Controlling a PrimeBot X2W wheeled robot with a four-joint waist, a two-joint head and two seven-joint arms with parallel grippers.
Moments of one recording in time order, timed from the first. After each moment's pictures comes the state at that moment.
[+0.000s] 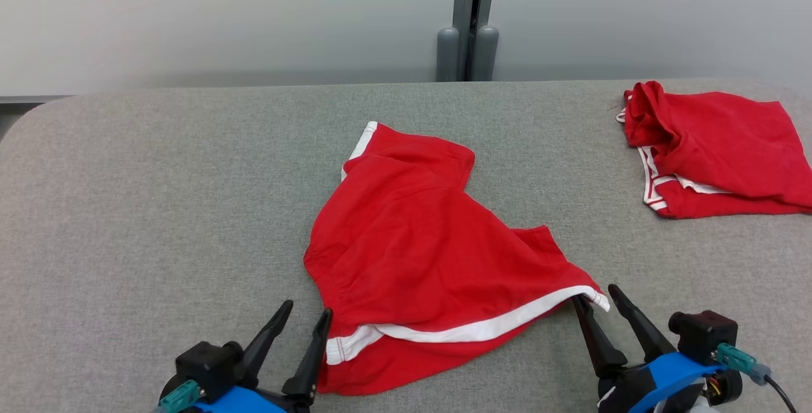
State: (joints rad) left arm -0.11 0.33 -0.59 0.32 -0.67 -0.13 -0.26; right arm -0.16 -0.23 0.33 0.48 0.54 0.13 -0.26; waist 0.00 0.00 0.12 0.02
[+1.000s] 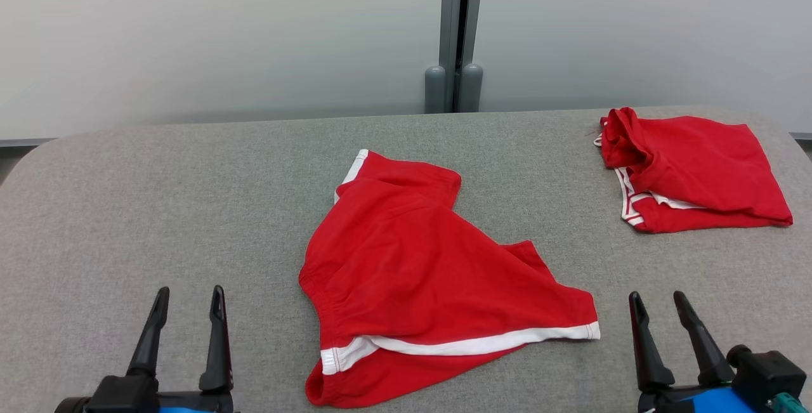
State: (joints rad) left arm 0.11 0.11 -0.01 0.08 -0.15 -0.11 -0.26; right arm 0.05 -0.09 -0.01 0.20 0.27 0.13 -0.26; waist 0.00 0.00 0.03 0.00
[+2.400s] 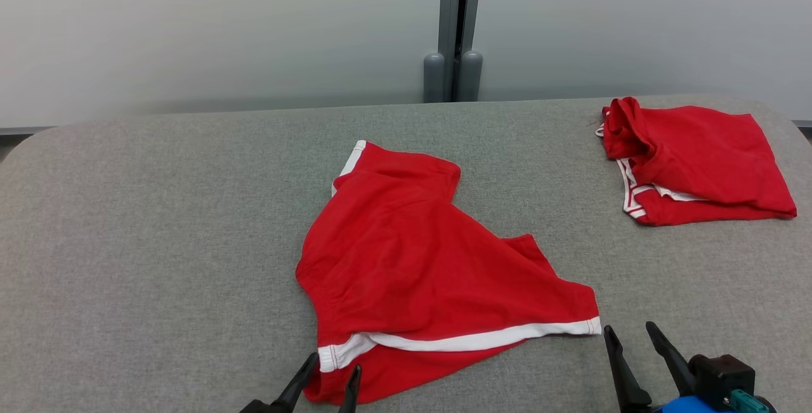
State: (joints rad) left arm 0.08 0.13 -0.39 0.33 -0.27 -0.13 -0.26; right arm -0.01 -0.13 0.08 0.43 0.23 0.13 -0.26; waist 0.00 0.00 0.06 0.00
